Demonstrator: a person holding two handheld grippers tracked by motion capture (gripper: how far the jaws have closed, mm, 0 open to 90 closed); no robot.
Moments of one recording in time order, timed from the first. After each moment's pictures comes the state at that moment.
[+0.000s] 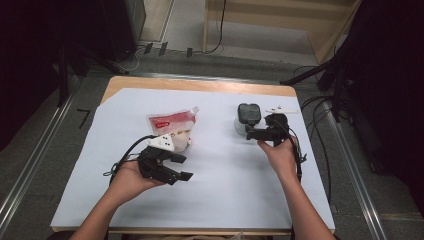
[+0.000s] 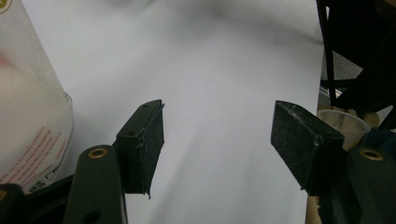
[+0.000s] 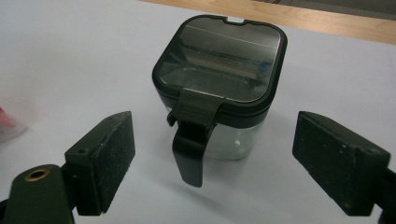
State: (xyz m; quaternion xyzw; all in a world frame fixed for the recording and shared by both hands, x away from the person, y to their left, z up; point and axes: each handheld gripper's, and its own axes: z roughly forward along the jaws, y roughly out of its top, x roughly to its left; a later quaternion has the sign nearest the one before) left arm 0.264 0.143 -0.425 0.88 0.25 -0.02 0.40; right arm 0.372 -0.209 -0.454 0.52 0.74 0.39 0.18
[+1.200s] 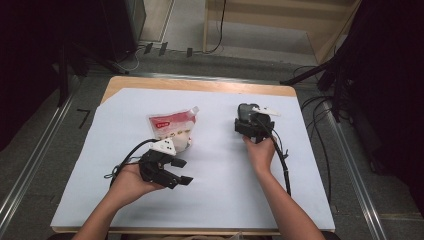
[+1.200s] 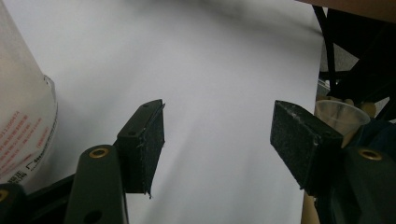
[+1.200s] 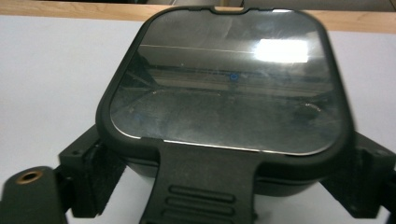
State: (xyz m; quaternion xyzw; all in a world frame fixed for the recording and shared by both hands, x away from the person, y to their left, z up) left arm 0.259 0.142 -0.433 0.89 0.25 -0.03 0.38; right arm 0.402 -0.169 -0.500 0.58 0.67 0.39 0.24
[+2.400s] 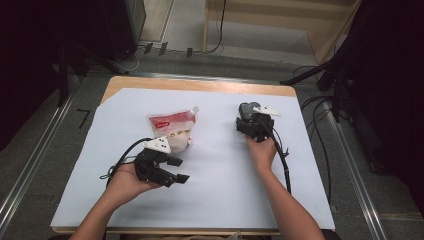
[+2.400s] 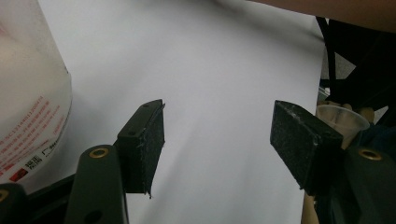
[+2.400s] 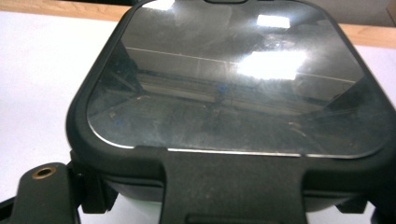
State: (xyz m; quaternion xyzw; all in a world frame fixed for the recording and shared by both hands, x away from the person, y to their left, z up) left arm 0.262 0.152 -0.432 0.88 0.26 -0.03 0.39; right arm 0.406 -0.176 -0.502 0.55 0.68 0.40 0.25
